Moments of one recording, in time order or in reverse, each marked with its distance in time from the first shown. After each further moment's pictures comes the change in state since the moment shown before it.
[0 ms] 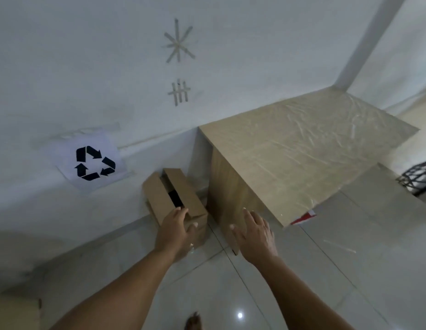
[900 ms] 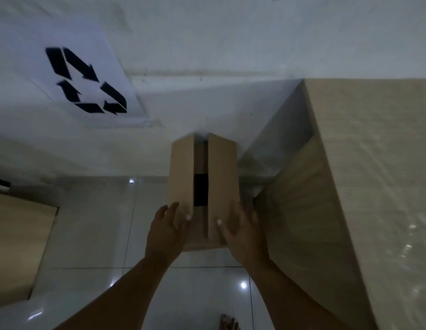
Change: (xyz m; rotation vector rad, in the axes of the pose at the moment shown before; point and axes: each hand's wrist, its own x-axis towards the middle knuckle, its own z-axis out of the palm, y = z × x) left_hand 0.196 -0.146 0.138 -0.148 0.285 -0.621; right_hand 0.310 -0.005 0.251 0.144 -0.470 -0.228
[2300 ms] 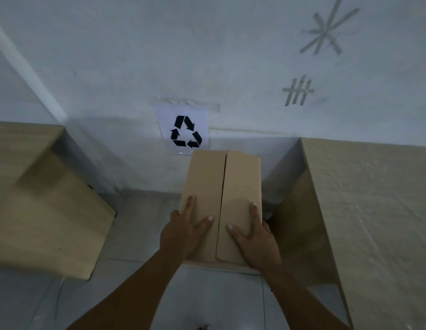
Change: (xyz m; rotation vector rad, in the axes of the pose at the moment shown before) left_hand -0.183 0.012 -0.199 0.098 0.051 -0.059; right_hand -0.233 -0.147 -0.077 0.005 -0.039 -0.111
